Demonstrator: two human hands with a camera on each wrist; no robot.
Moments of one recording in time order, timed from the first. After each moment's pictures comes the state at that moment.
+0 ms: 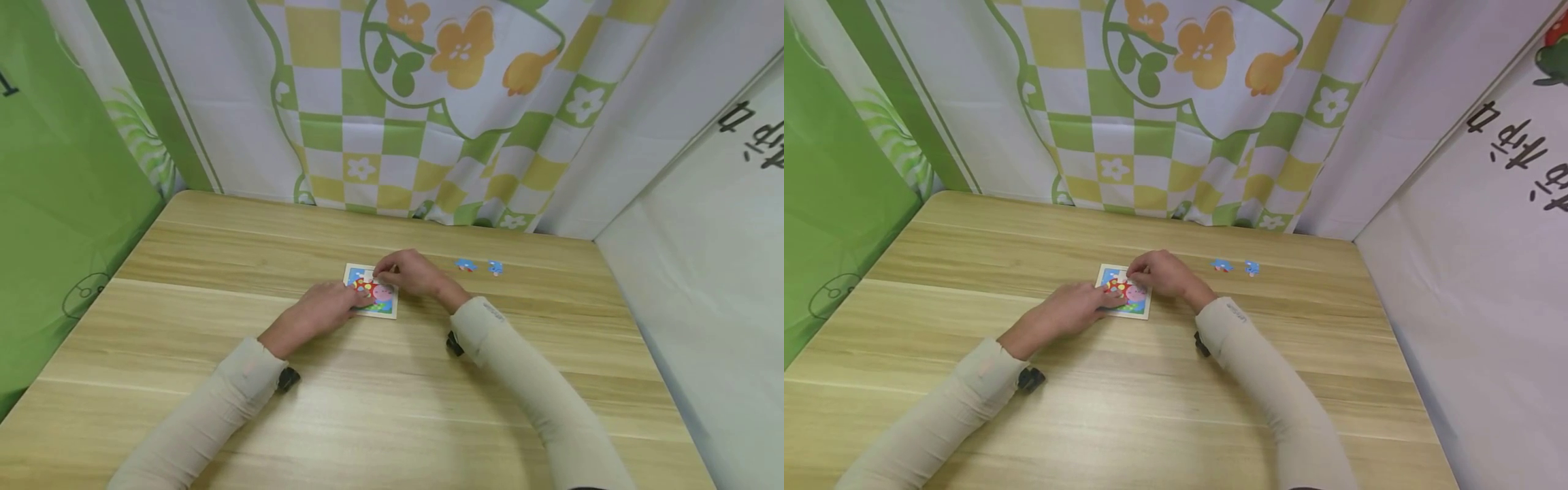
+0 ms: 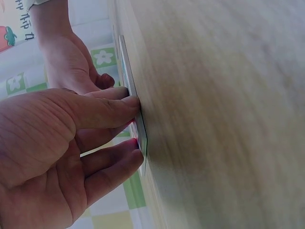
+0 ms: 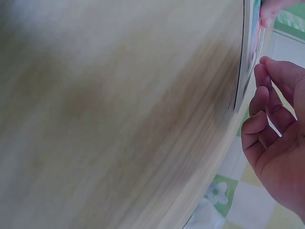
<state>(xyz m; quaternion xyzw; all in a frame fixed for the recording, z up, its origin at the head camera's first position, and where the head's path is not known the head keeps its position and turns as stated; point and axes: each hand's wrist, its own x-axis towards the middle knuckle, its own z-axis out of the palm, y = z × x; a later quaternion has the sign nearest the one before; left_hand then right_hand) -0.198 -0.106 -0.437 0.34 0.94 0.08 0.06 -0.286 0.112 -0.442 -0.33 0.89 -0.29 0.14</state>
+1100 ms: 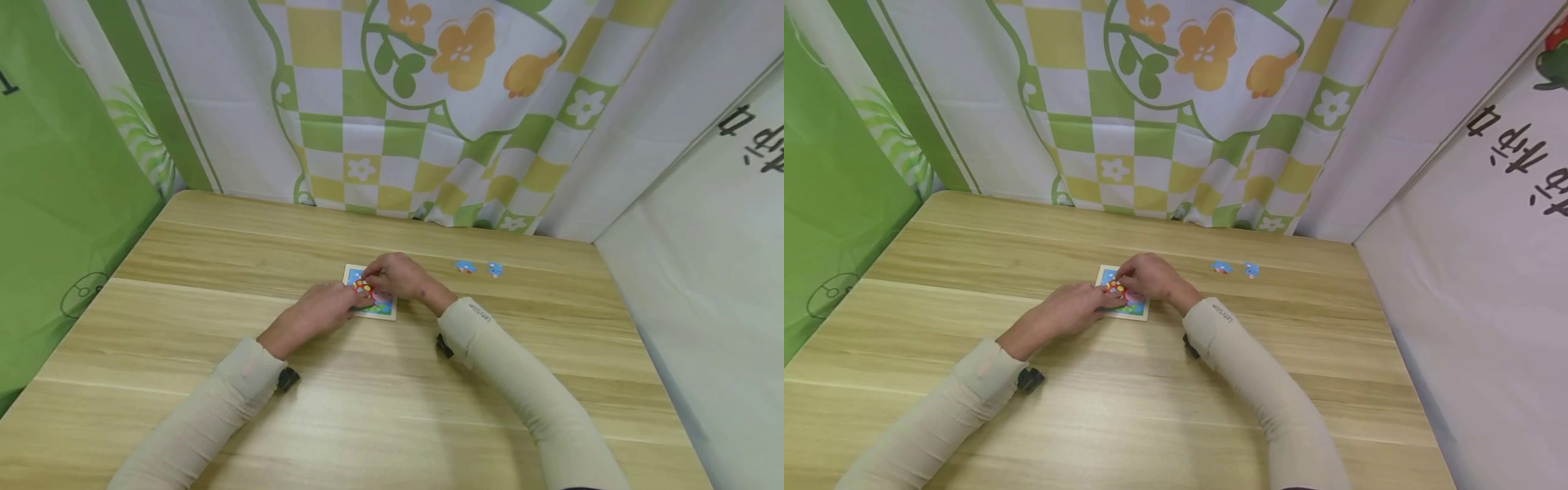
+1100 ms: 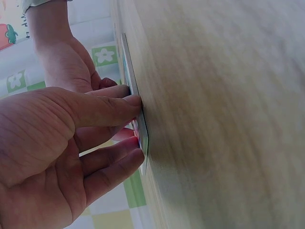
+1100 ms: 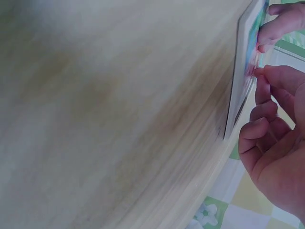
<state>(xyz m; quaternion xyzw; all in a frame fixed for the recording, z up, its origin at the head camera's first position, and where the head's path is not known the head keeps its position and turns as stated) -0.198 -0.106 -0.436 0.34 0.93 0.11 0.04 -0.280 0.087 -0.443 -0.35 0.90 -0.25 0.11</state>
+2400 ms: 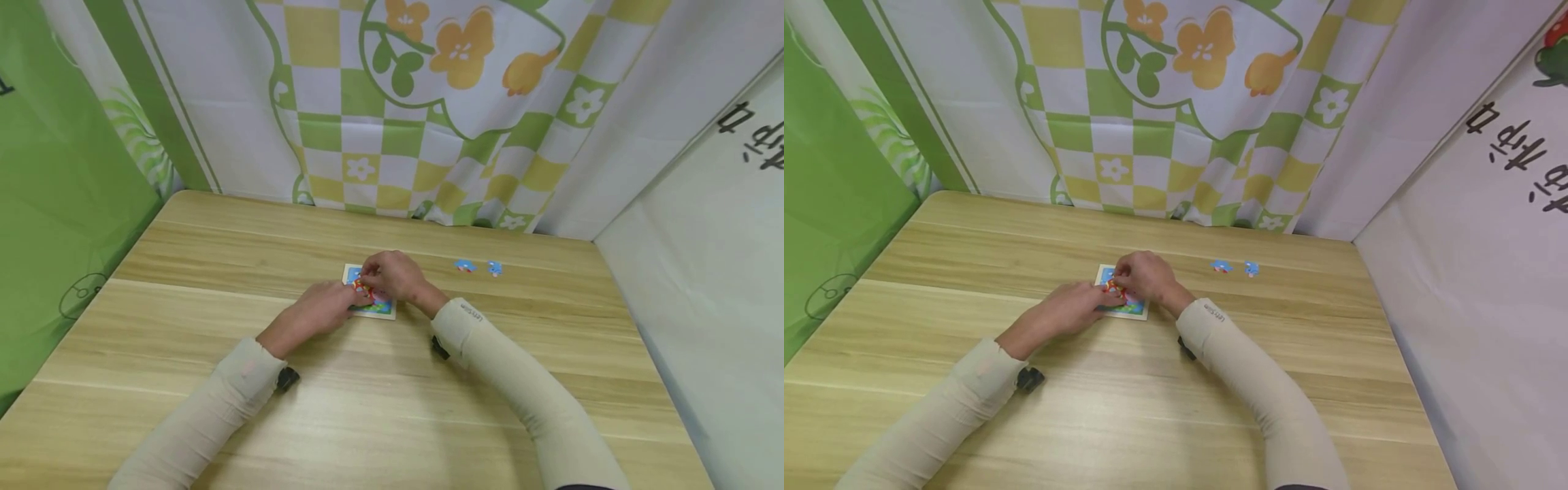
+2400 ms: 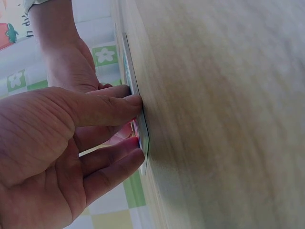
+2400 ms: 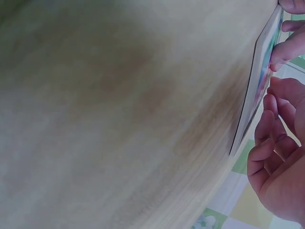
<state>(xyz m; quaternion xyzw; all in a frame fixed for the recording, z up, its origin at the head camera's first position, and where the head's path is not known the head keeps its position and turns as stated) -0.199 -0.106 -0.436 0.33 0.93 0.12 0.05 -0.275 0.077 -0.449 -0.29 0.93 -0.23 0.07</state>
